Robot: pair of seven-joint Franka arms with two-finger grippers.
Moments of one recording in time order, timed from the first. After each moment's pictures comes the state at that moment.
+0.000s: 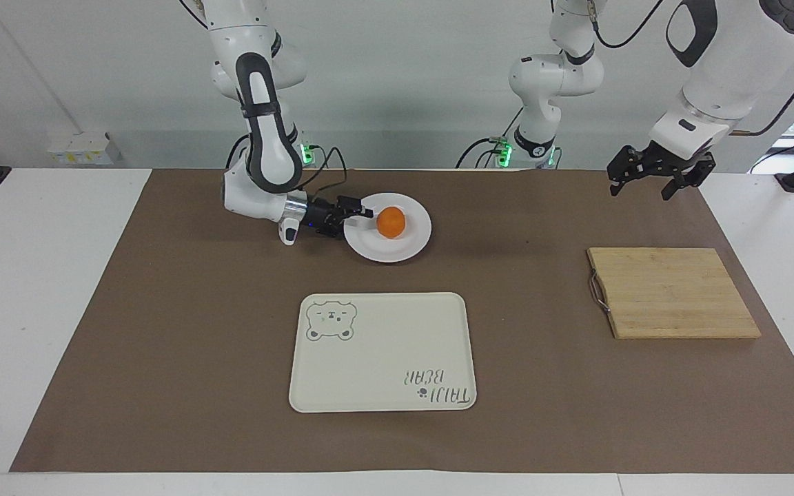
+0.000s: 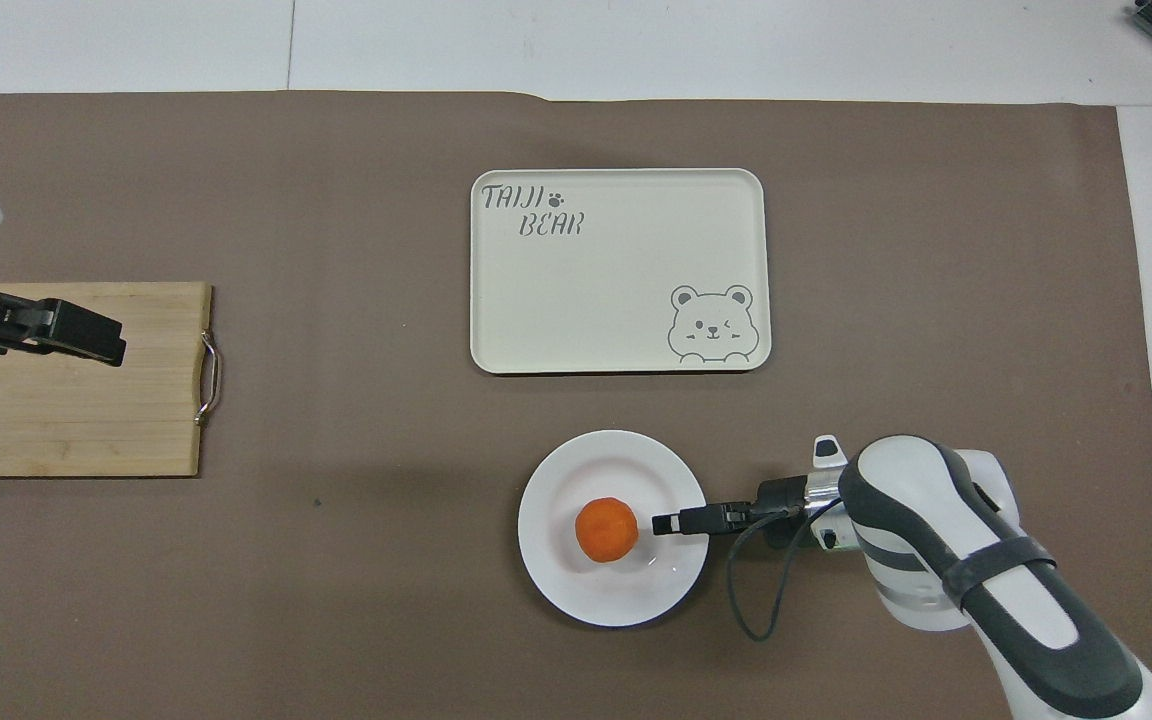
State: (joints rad) left arm -0.04 0.01 -0.05 -1.58 -0.01 1.52 0.08; right arm 0.36 0.09 -0.14 -2.52 1.34 2.06 -0.81
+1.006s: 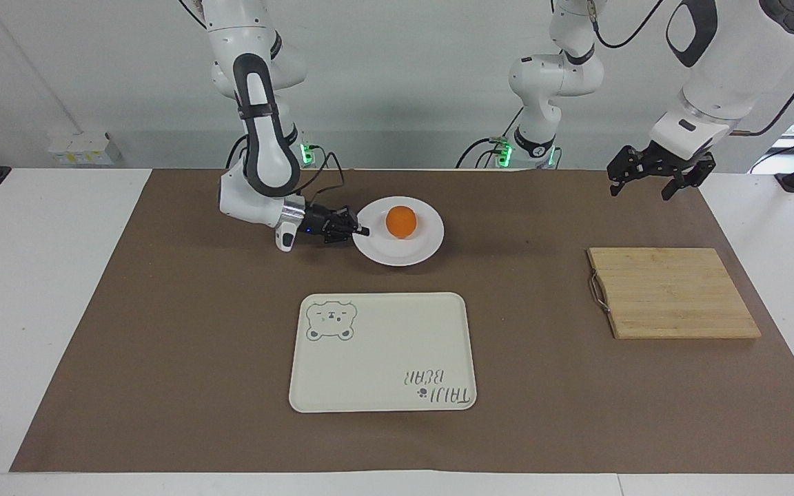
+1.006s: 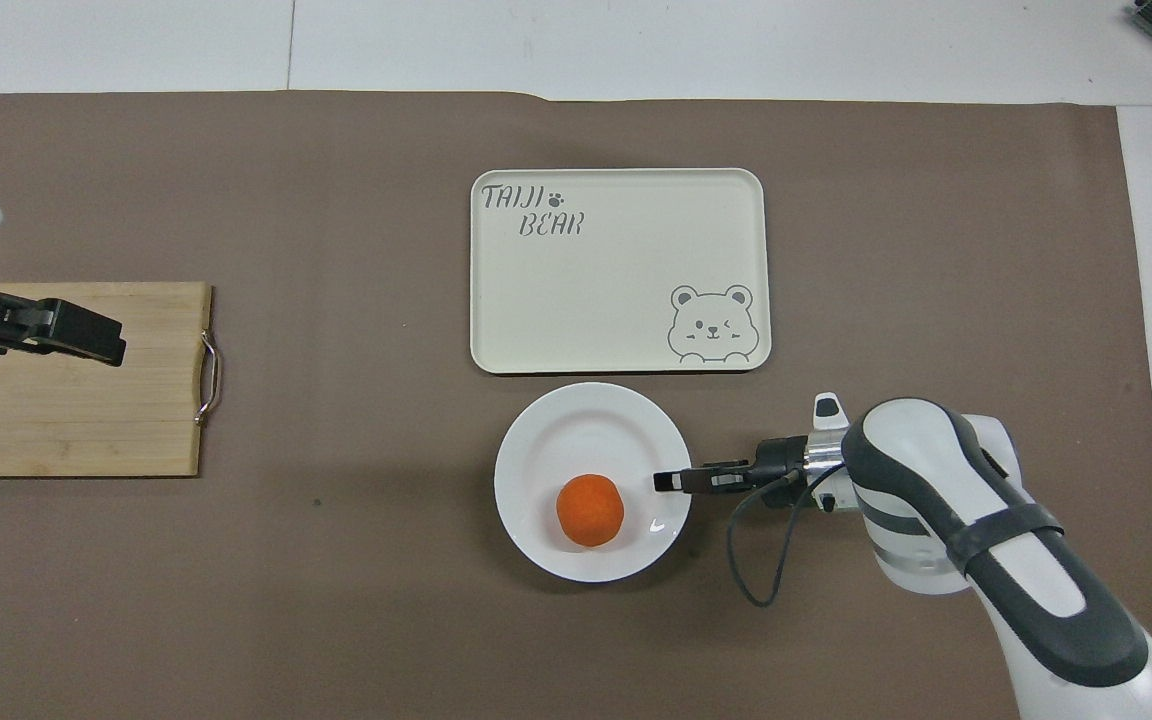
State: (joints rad) left arm -0.04 0.01 -0.05 -1.58 -0.01 1.52 0.08; right arm 0.35 0.15 -0.14 -2.37 1.36 2.07 -0.87
